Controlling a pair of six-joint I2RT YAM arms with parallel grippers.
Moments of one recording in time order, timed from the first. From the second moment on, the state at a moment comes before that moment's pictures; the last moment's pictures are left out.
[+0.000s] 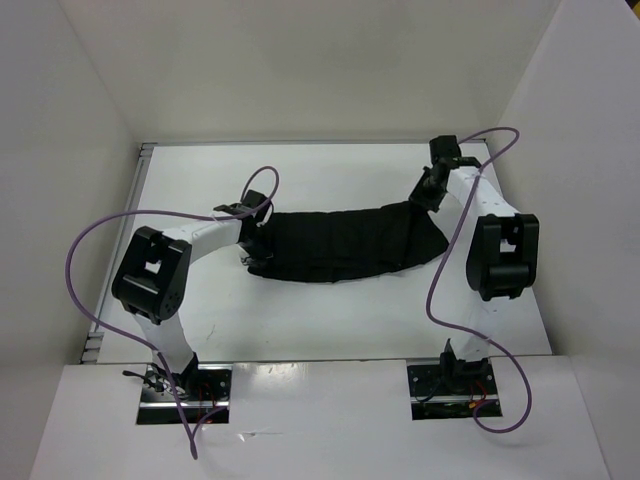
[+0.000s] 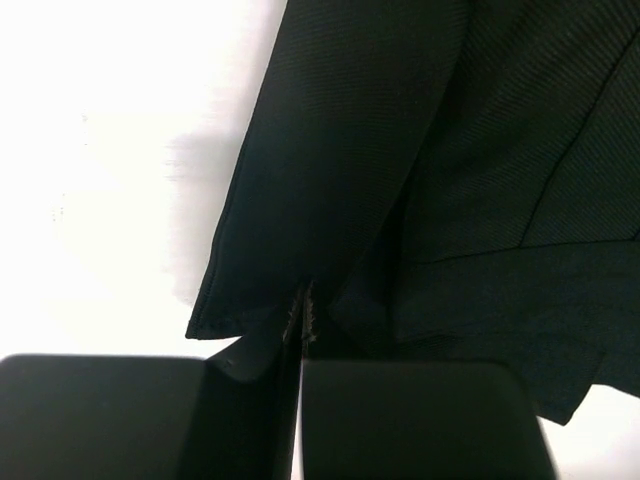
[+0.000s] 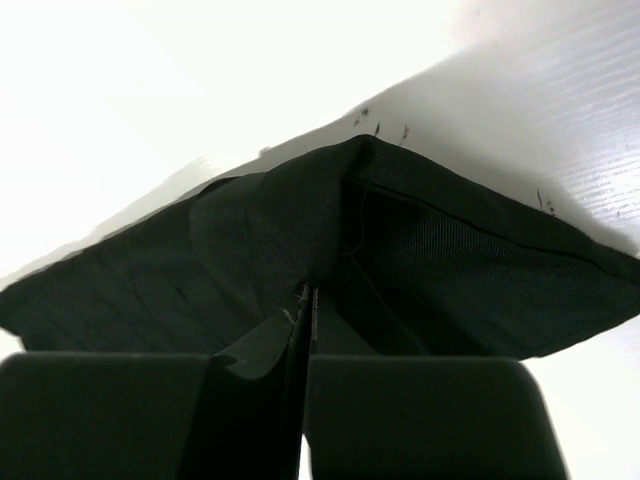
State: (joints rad) left arm -0.38 1.80 1.11 -0.58 -0.03 -0.59; right arm 0.04 1.88 1.50 -0.72 -0.04 0.61
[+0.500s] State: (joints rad) left arm -0.39 1.80 1.11 -0.56 -0.01 -0.61; right arm -0.07 1.94 1.74 -0.74 -0.12 0.59
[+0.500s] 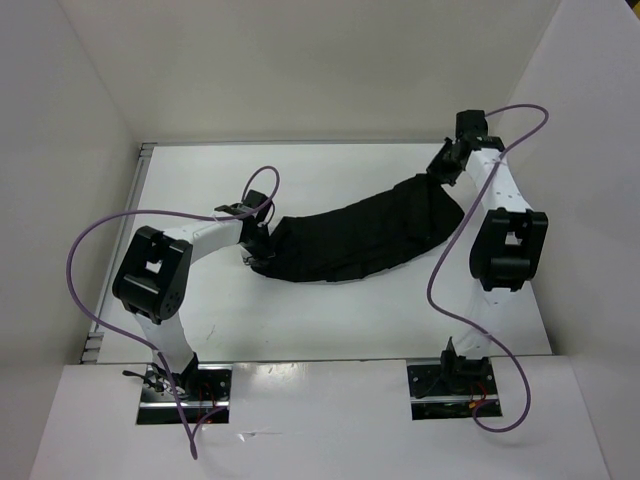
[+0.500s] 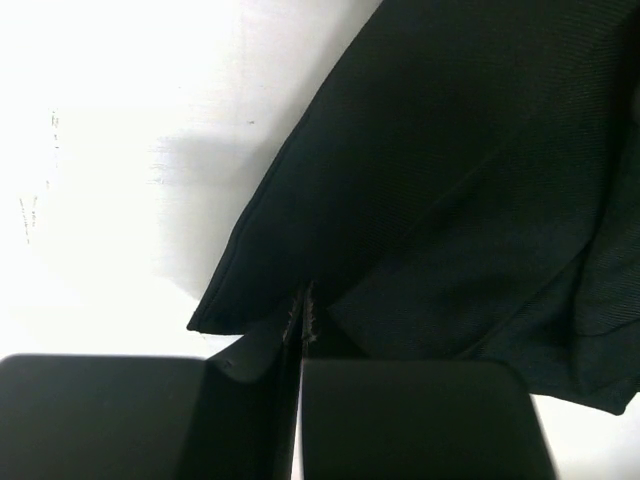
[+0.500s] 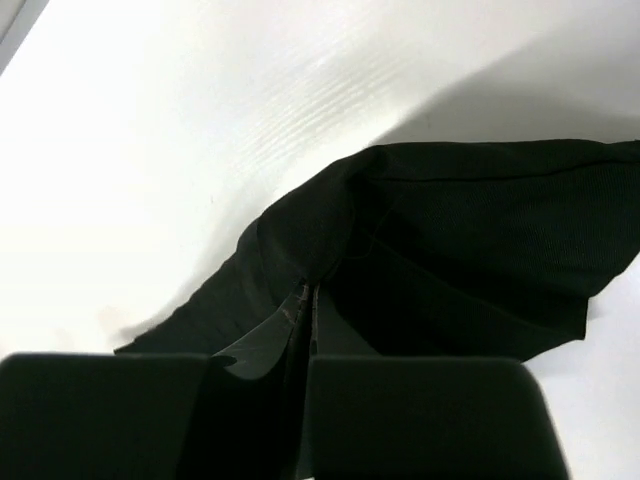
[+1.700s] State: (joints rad) left arm -0.56 2.20 1.65 -0.49 0.37 -0.53; right arm 0.13 2.04 1.56 -0.76 0.33 0.62
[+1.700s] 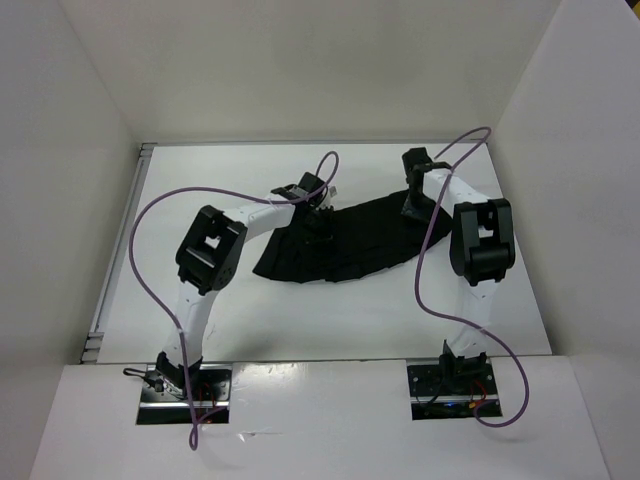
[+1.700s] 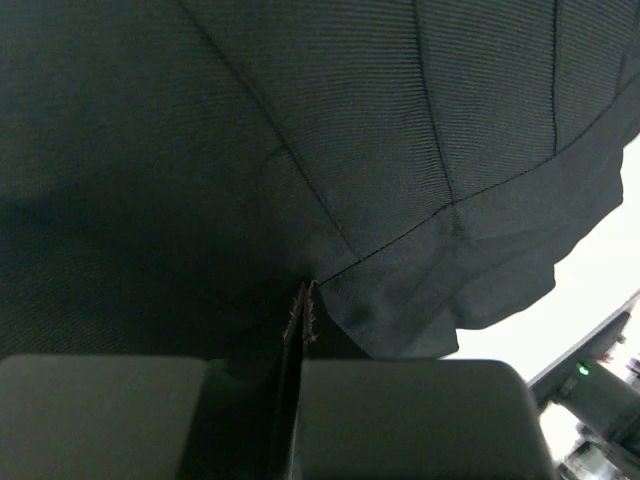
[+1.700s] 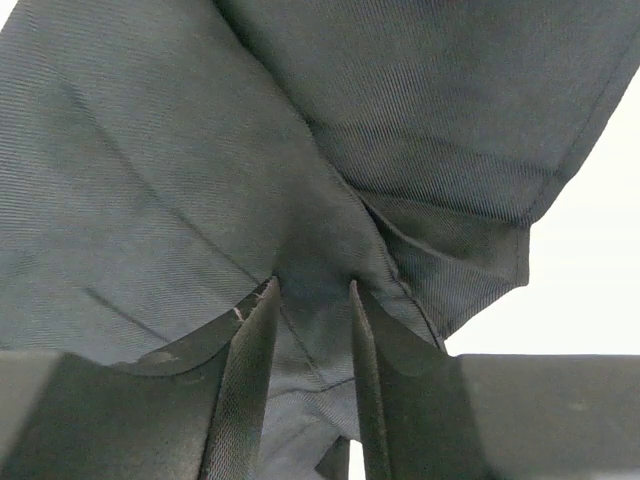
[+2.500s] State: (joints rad) left arm -0.35 2.01 1.44 -0.59 0.19 -0.48; right arm 0.47 1.82 1.19 -0.77 -0.03 0.68
